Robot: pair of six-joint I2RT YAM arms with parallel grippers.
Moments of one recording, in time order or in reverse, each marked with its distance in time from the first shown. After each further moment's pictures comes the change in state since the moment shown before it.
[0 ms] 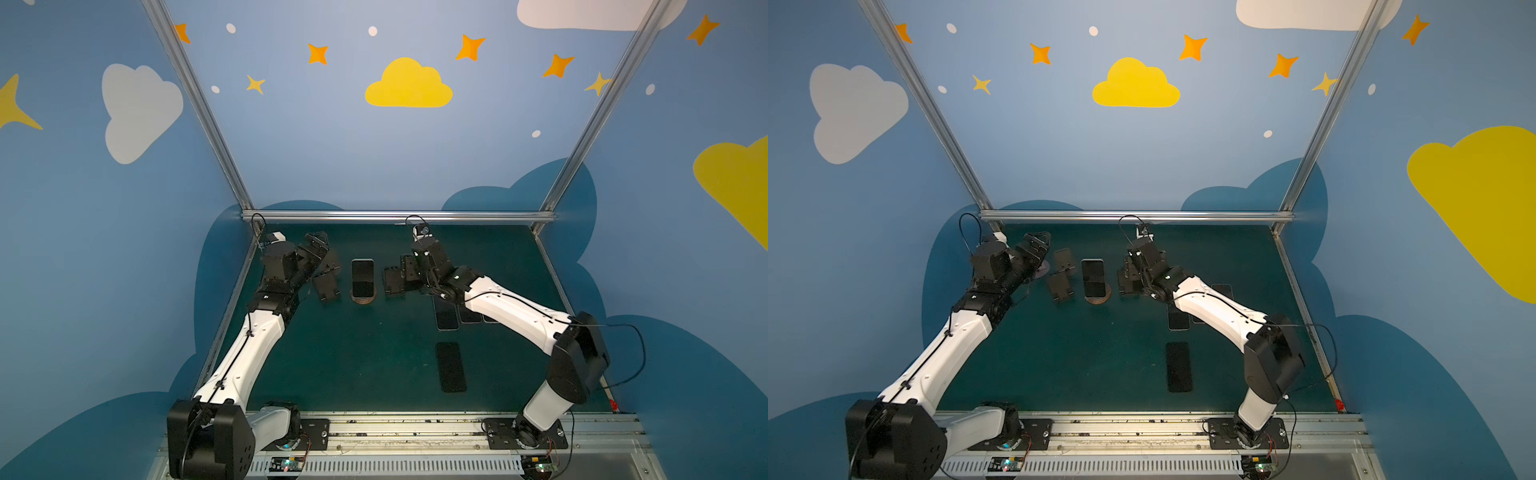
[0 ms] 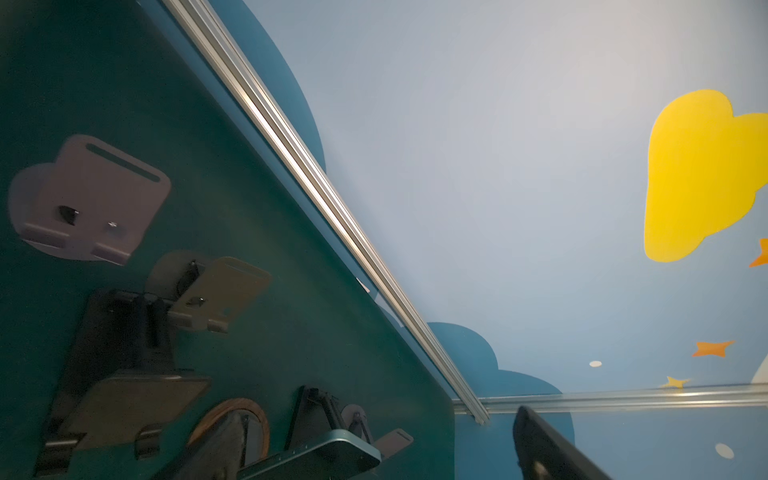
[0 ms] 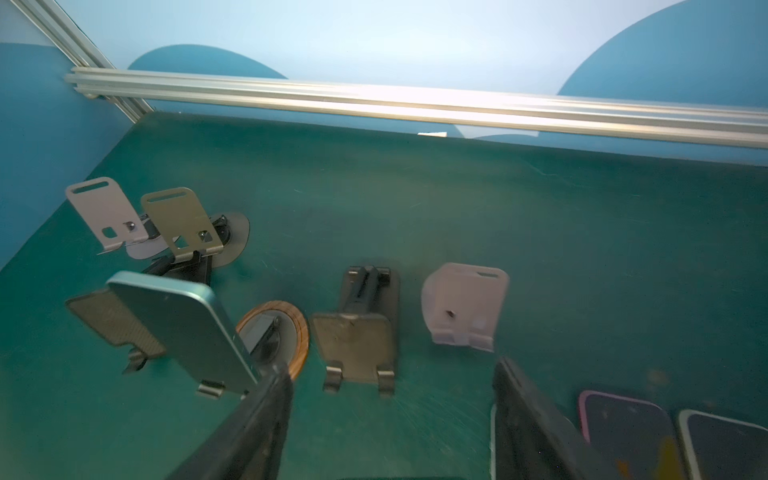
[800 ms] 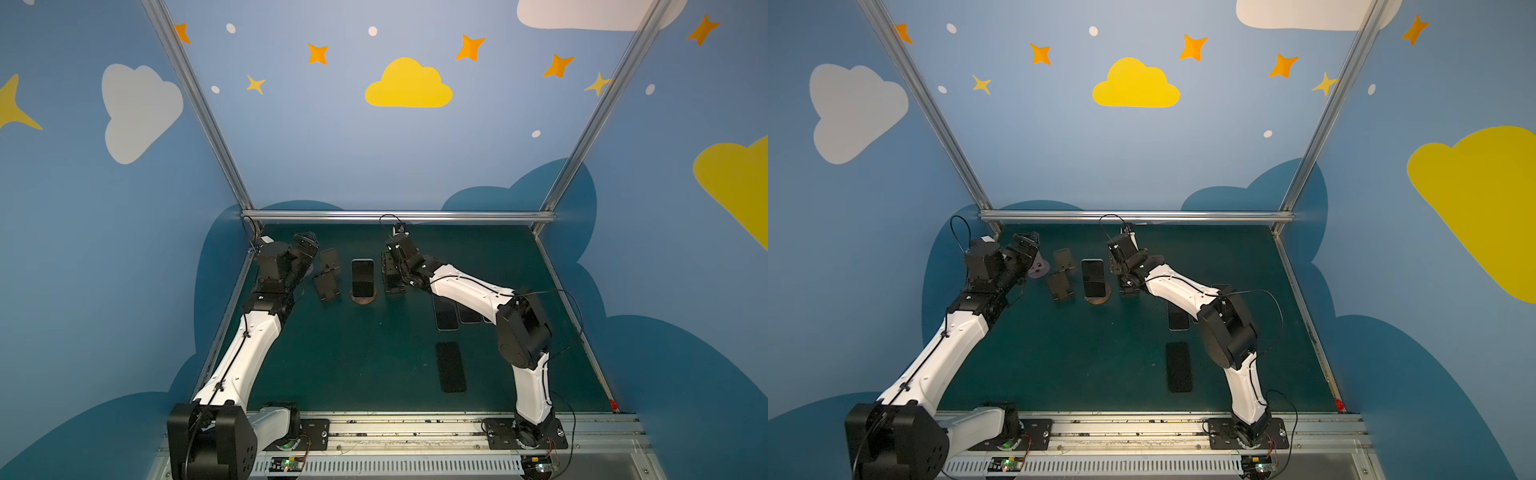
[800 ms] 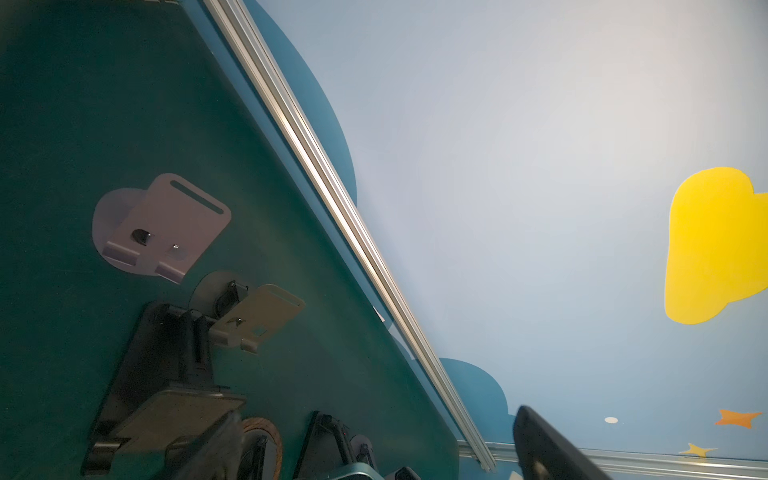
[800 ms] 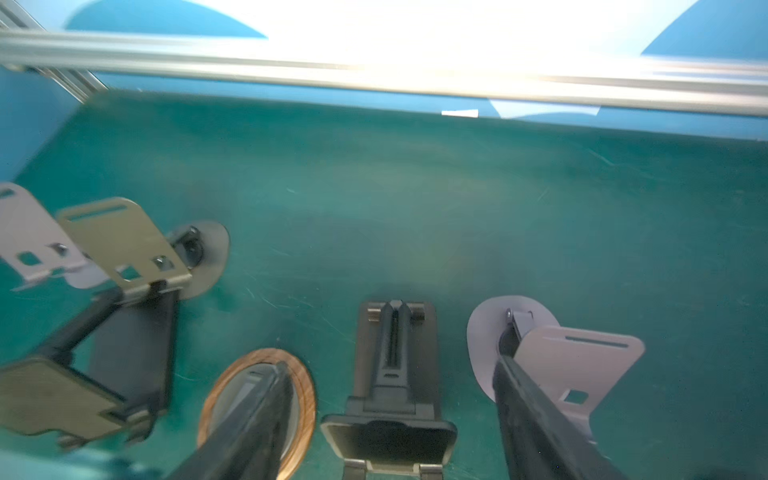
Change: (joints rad) left arm 0.072 -0.007 0.000 -0.036 -0.062 -0.054; right arm -0.005 0.395 0.303 0.025 -0.020 0.043
